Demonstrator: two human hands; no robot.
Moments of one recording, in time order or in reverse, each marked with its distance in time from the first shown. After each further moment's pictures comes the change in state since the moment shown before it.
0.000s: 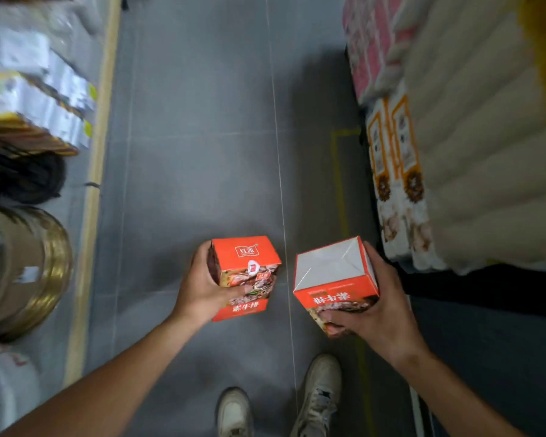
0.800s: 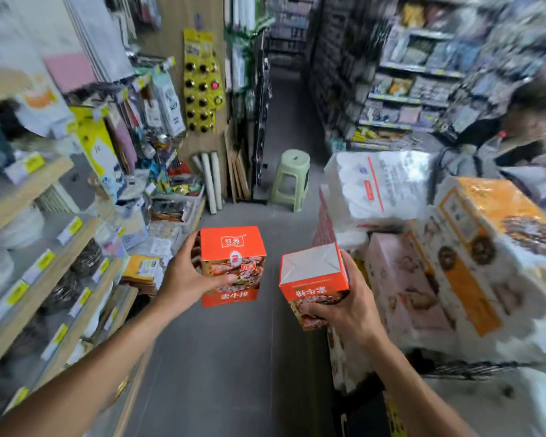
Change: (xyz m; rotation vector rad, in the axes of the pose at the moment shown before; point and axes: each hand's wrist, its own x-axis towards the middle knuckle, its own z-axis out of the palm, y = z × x) left_hand -0.332 0.474 -0.333 -0.145 0.252 0.528; right_hand -0.236 -0.523 -0.203 0.026 0.141 -0.580
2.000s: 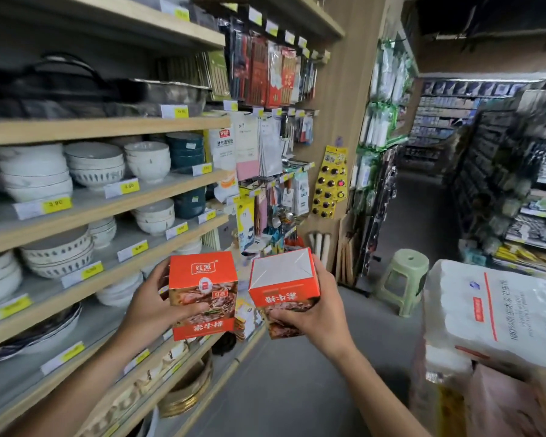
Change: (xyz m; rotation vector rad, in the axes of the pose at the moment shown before) left_hand -0.204 0.140 -0.092 0.099 0.612 -0.028; right_hand 0.009 -0.159 0.017 0.290 -0.371 -0.529
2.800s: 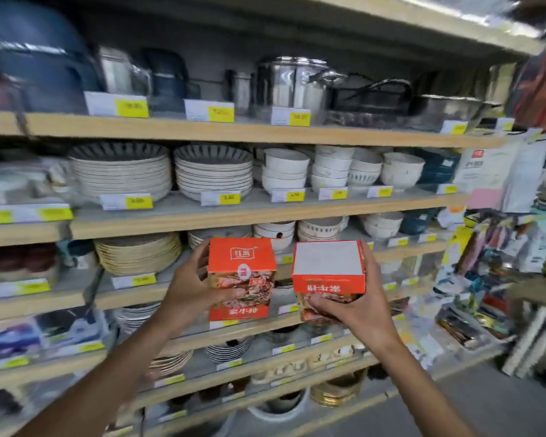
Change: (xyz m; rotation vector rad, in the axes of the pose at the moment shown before) left_hand -0.178 -0.055 -0.341 0.045 0.516 -0.102; right_hand -0.035 -0.169 0.323 0.356 -0.477 -0.169
